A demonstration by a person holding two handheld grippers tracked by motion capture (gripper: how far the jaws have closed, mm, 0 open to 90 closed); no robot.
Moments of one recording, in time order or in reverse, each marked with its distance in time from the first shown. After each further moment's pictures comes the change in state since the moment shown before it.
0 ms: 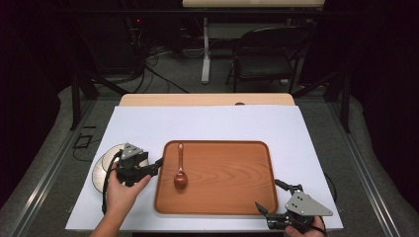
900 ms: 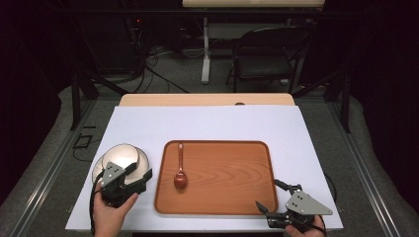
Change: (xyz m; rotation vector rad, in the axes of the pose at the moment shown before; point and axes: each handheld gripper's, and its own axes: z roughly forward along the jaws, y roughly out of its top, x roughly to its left) left arm 0.006 -0.044 -0.031 -0.156 -0.019 -0.033; right arm -0.003 -0.002 0.001 0.005 -0.001 0.006
